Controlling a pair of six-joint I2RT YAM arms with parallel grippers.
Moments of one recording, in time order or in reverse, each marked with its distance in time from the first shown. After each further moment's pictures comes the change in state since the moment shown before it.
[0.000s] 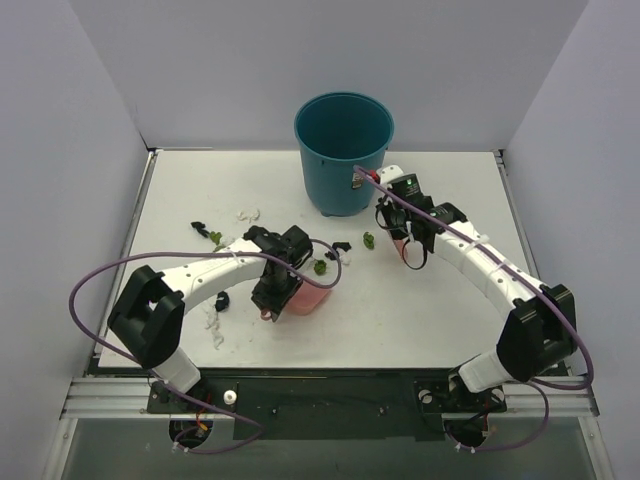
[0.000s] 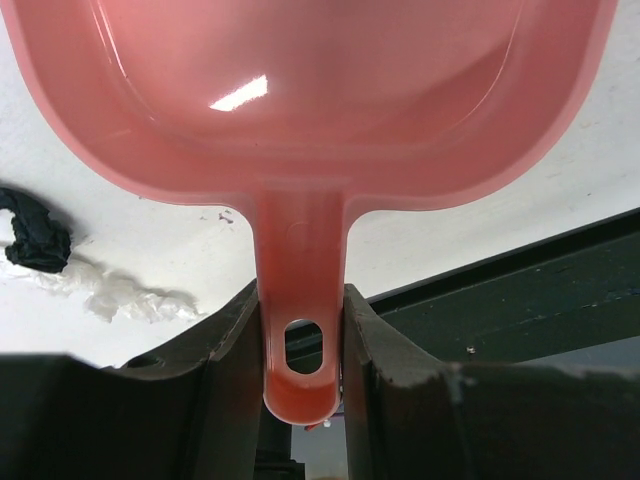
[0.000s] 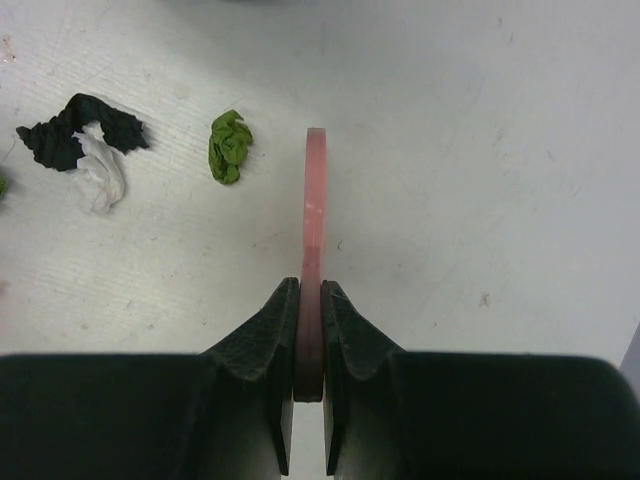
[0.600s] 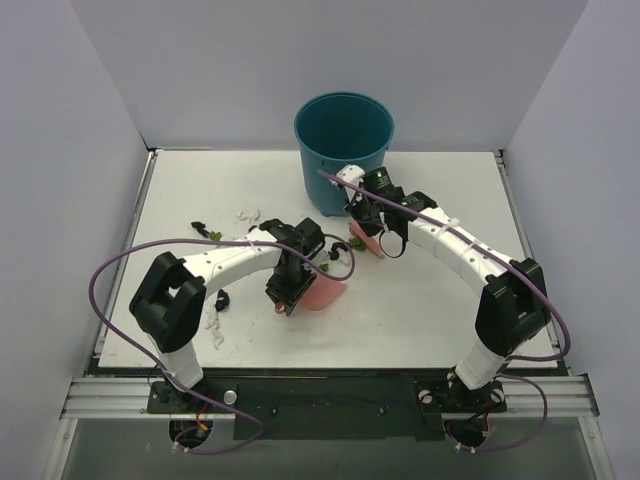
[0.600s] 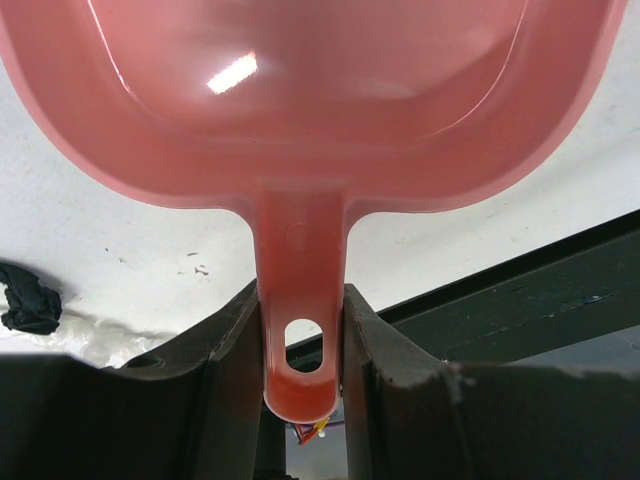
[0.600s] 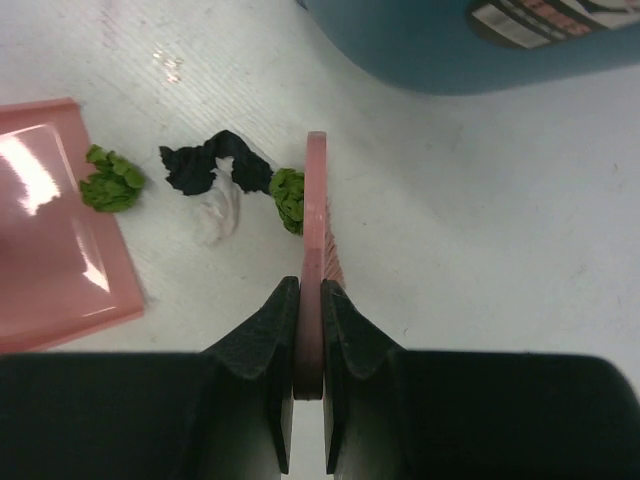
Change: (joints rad) left arm -0.011 0.135 0.127 0.008 0.070 0.031; right arm 0.085 0.194 0.167 0.000 -0.155 -0.145
